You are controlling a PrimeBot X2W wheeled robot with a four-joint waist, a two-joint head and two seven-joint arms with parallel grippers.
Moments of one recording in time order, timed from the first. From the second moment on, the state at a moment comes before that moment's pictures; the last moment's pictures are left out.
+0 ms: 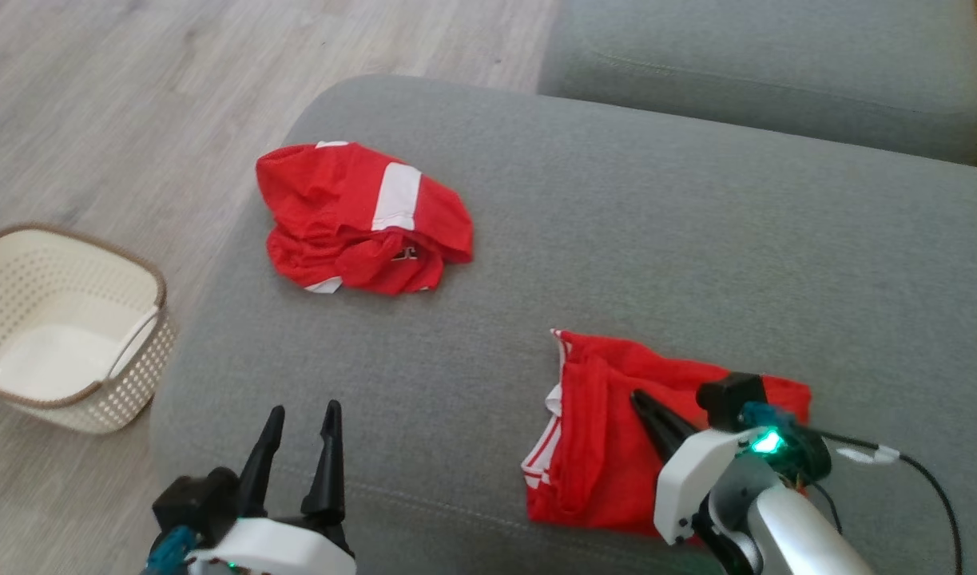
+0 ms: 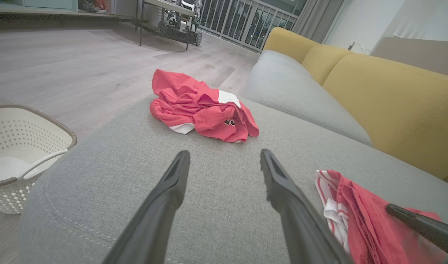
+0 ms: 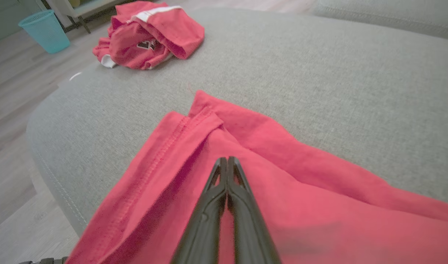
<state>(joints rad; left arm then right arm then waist) 0.12 0.05 -0.22 0.15 -0.35 -0.02 -0.25 -0.21 -0.05 0.27 0.57 0.22 0.13 -0.04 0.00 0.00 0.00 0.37</state>
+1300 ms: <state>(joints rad) 0.08 0.05 -0.27 0.16 -0.38 0.00 -0.25 -0.46 -0.05 0.45 0.91 0.37 0.13 -0.15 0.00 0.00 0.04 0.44</state>
